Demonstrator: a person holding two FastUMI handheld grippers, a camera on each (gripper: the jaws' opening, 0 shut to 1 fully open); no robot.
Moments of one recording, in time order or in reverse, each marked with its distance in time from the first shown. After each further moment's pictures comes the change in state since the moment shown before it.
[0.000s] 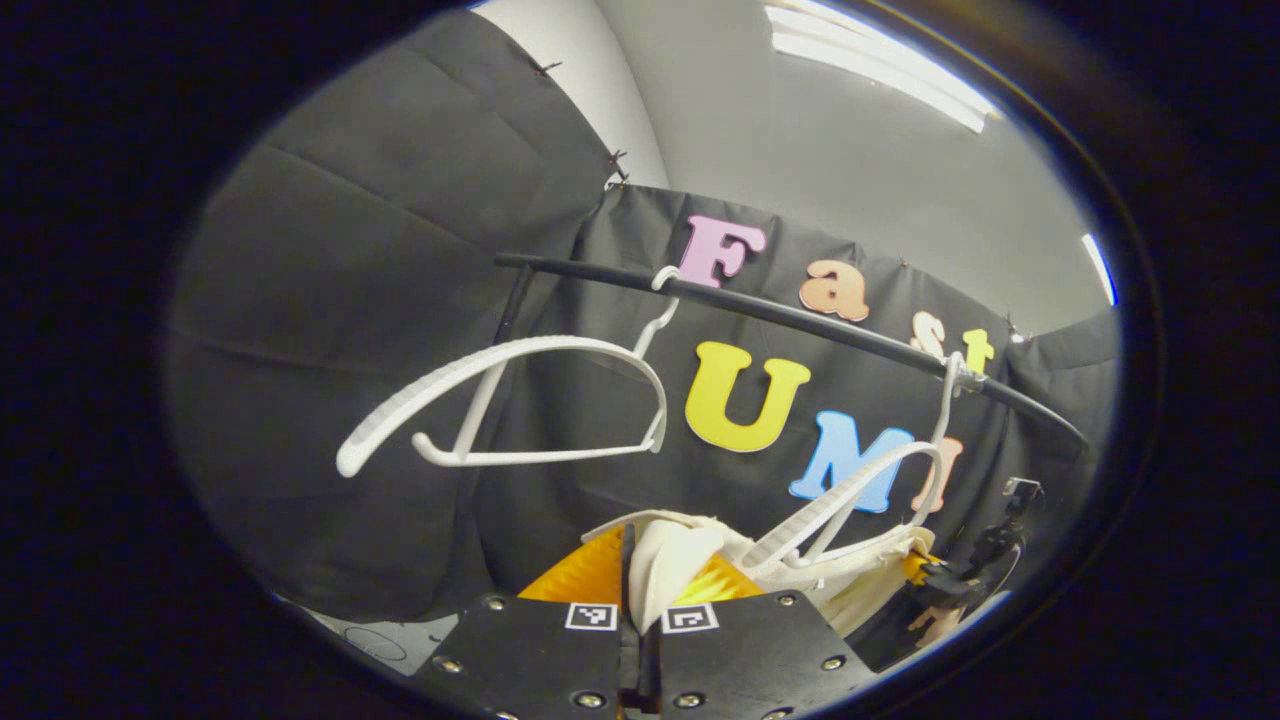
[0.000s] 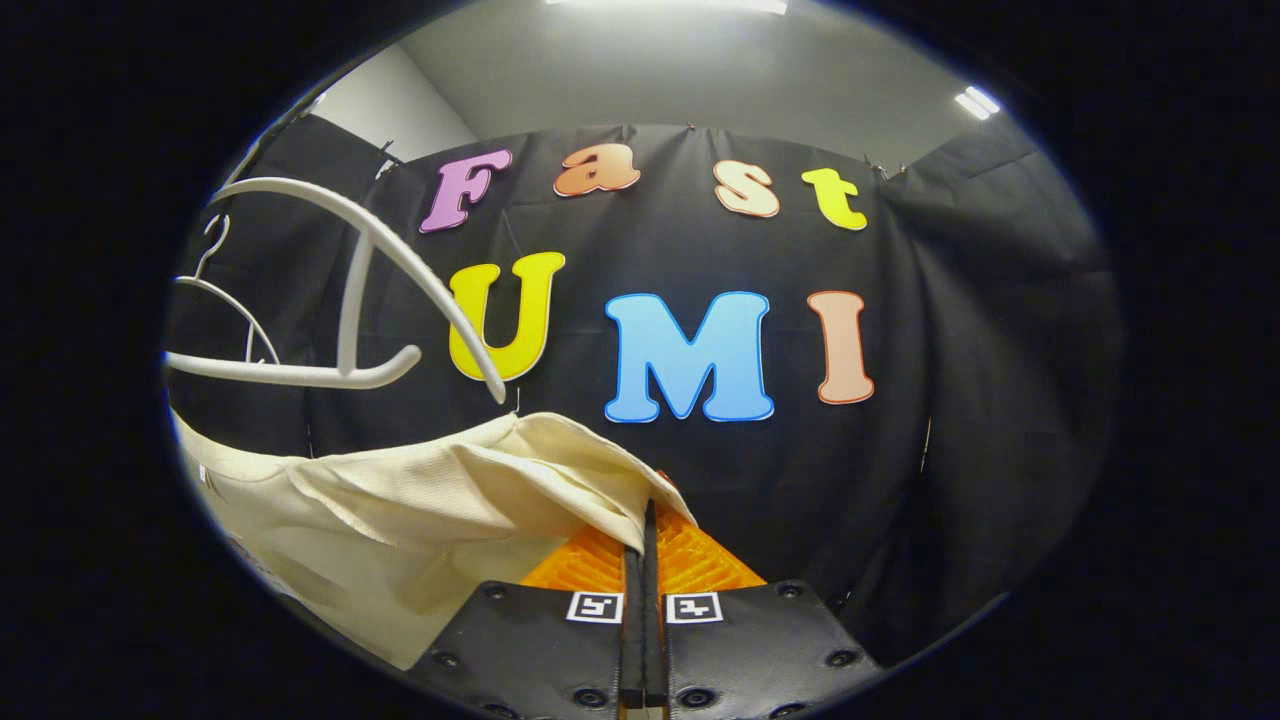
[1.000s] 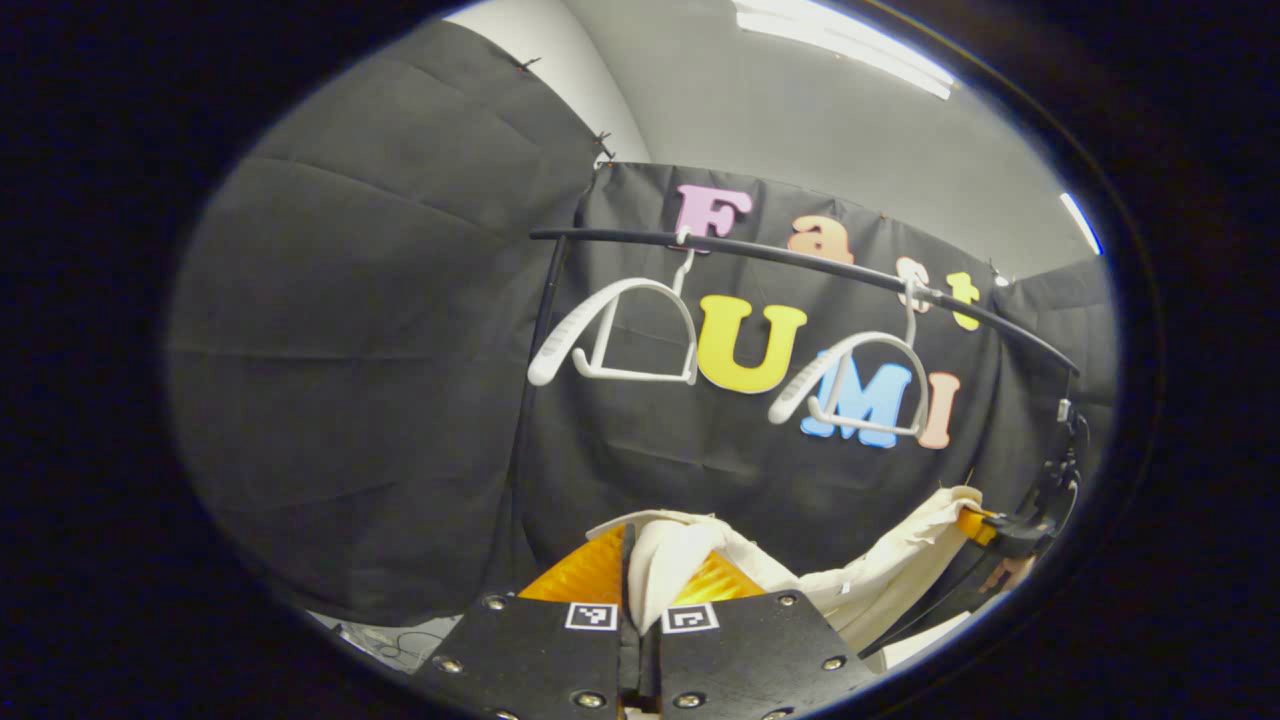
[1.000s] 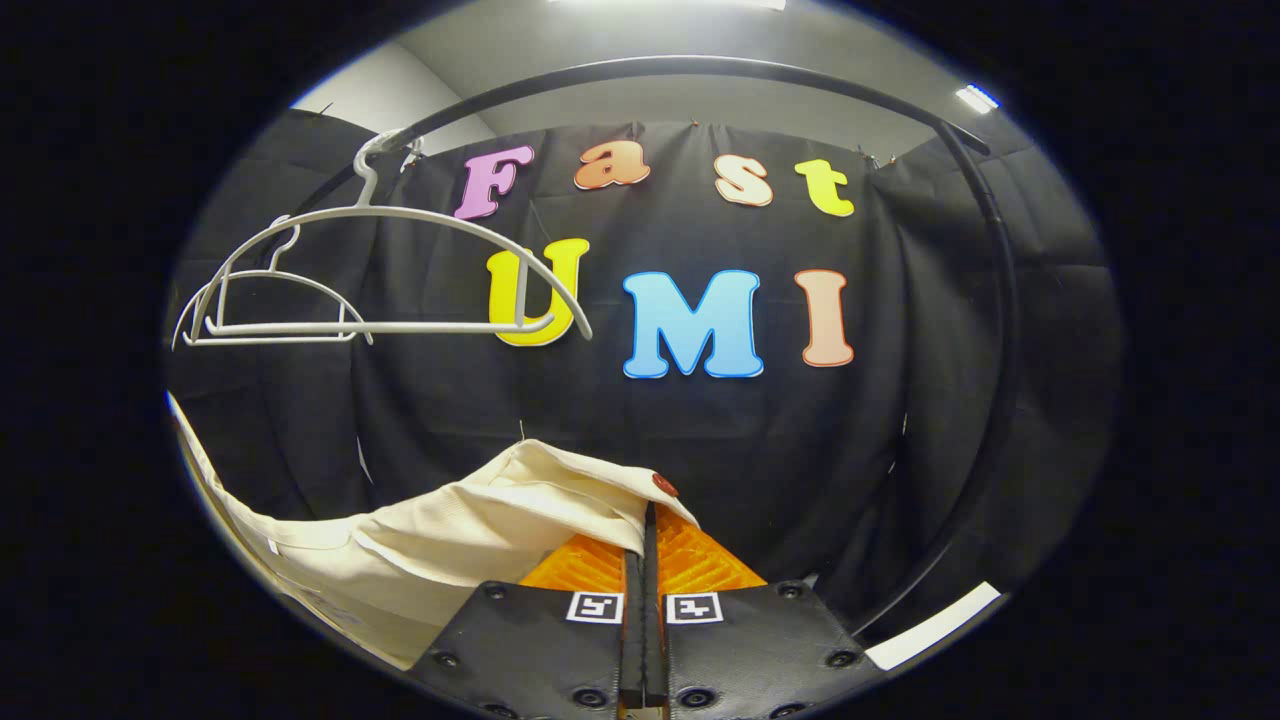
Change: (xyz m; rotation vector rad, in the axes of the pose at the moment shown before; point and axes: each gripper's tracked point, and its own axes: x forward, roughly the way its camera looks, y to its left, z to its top) left arm -0.094 0.046 -0.060 0.140 0.114 -0.038; right arm -0.163 0.002 -0.039 0.020 0.121 0.019
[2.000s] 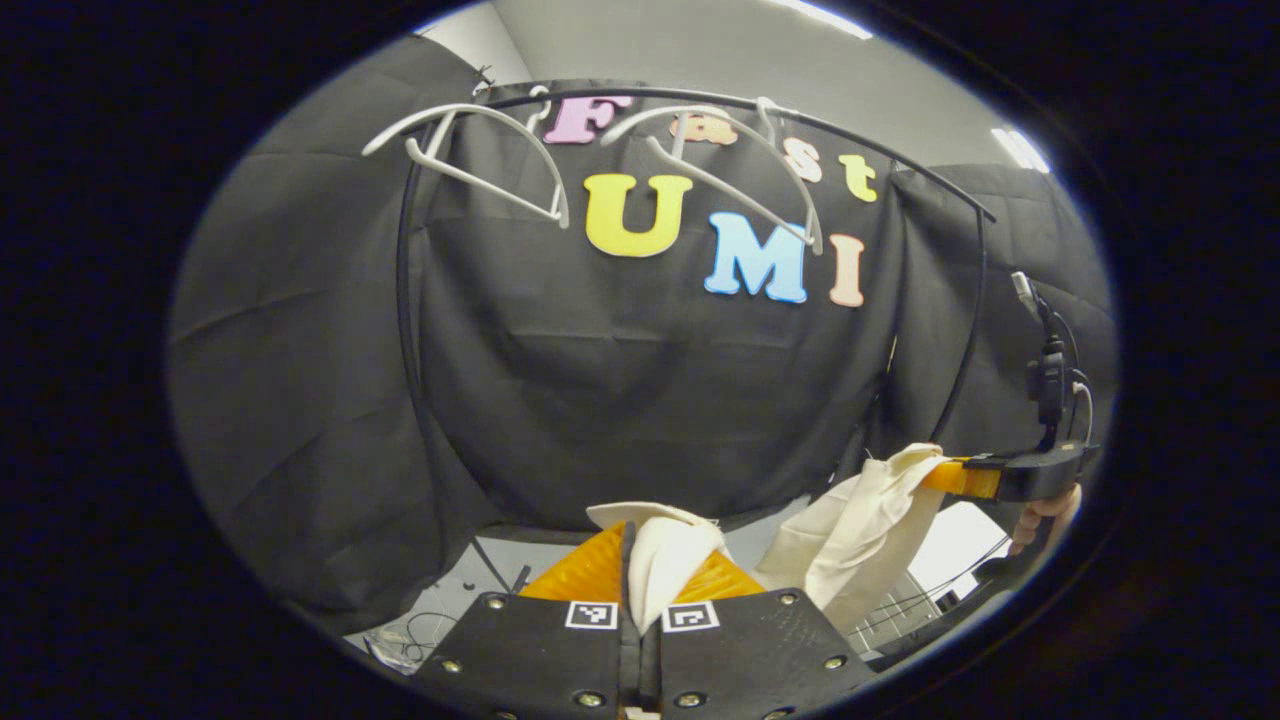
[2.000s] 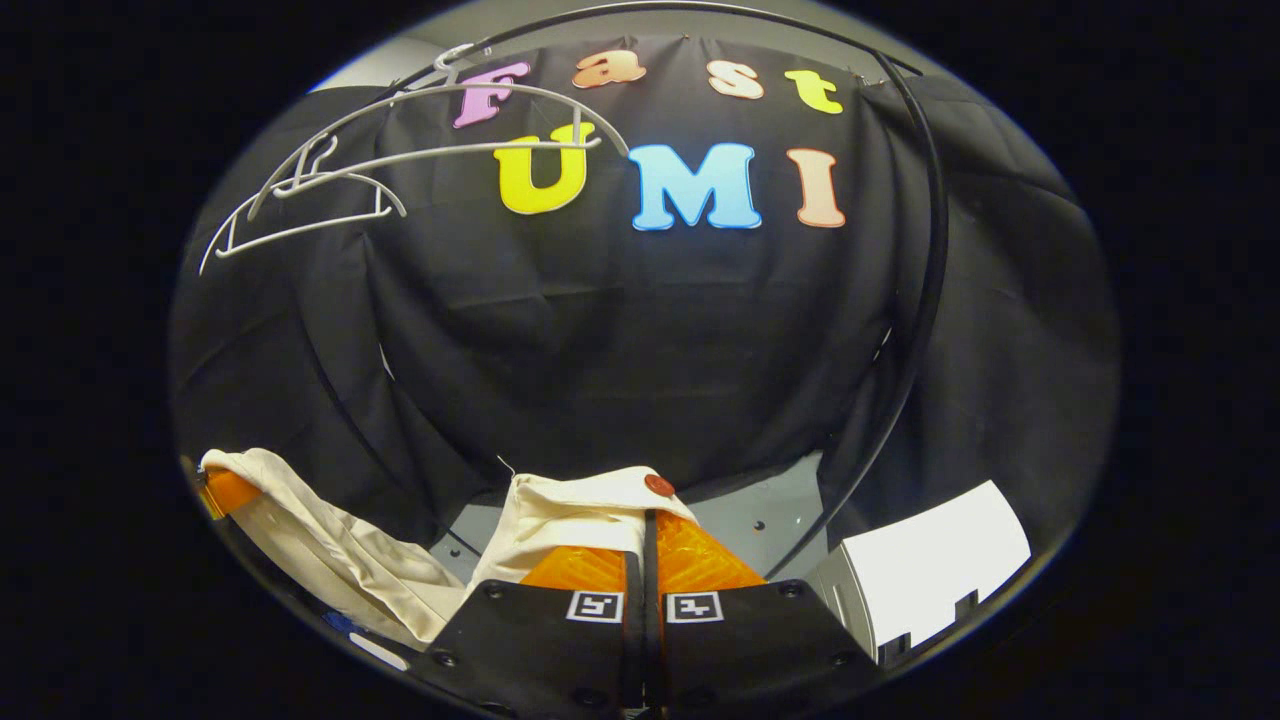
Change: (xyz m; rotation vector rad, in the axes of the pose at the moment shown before) left arm -0.003 -0.058 -0.163 0.156 0.306 -0.270; right arm -0.101 0.037 -0.149 0.043 0.385 -0.004
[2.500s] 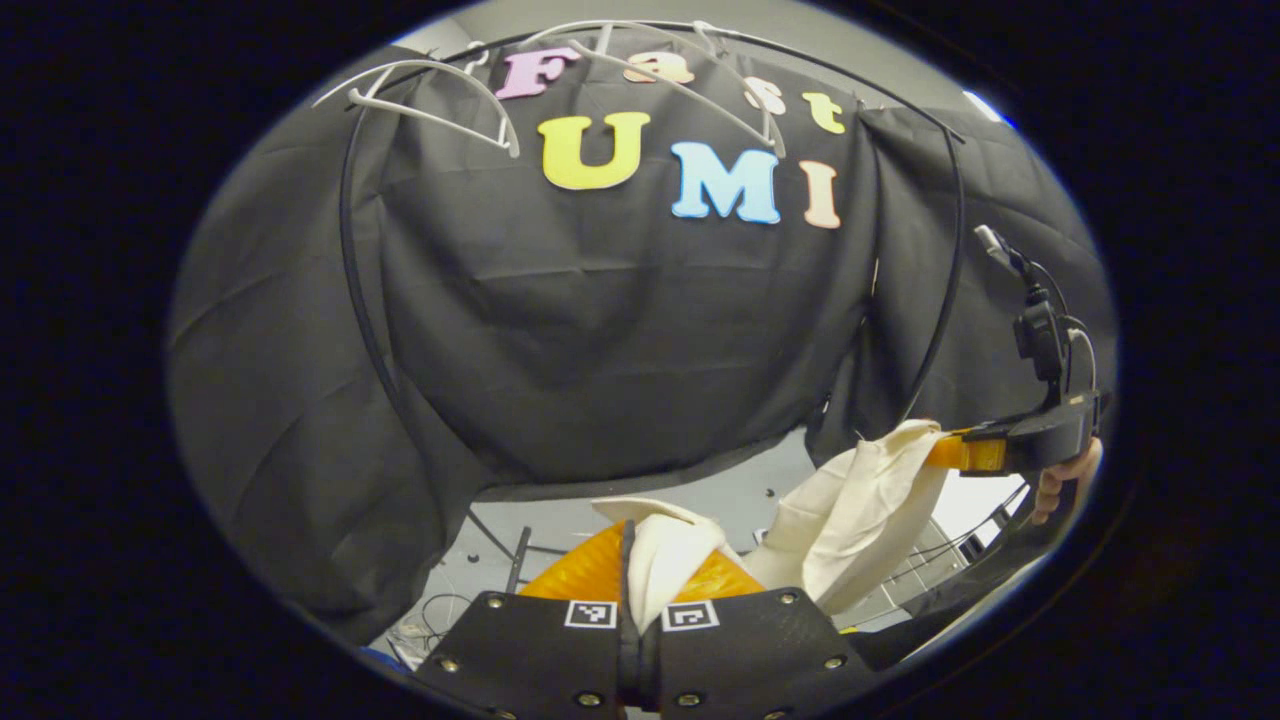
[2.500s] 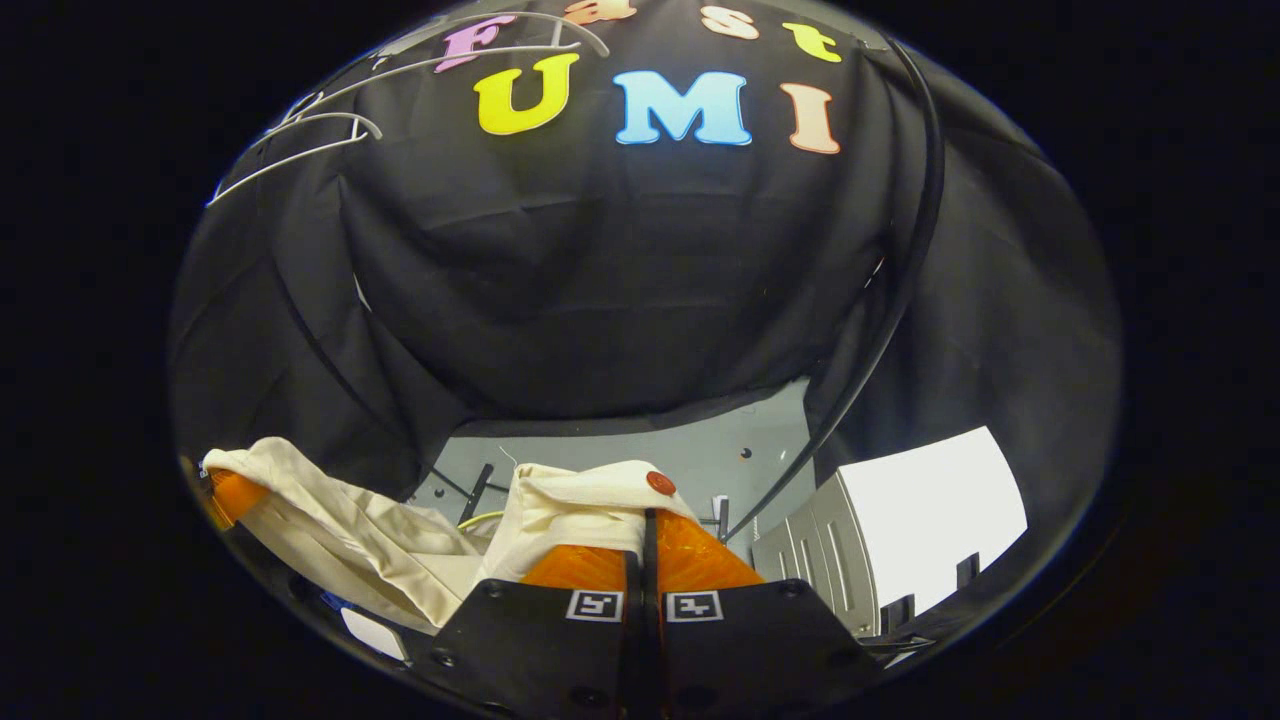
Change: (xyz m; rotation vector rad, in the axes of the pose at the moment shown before) left arm 0.048 -0.024 -0.067 0.092 0.184 -0.042; right arm 0.019 -0.007 -0.072 0.003 0.228 -0.019
